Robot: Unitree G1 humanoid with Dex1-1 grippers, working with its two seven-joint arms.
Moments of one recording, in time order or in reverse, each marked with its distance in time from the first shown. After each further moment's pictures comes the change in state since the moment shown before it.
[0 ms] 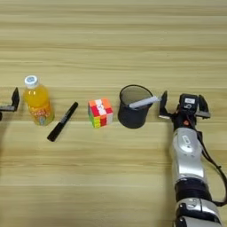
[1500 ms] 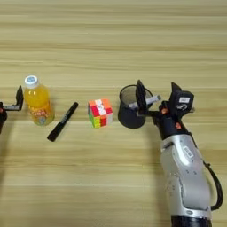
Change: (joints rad) left arm 0.044 -0.030 -0.036 -0.094 0.006 0.017 0.055; right arm 0.315 0.136 0.157 -0.792 0.283 0.348 0.231
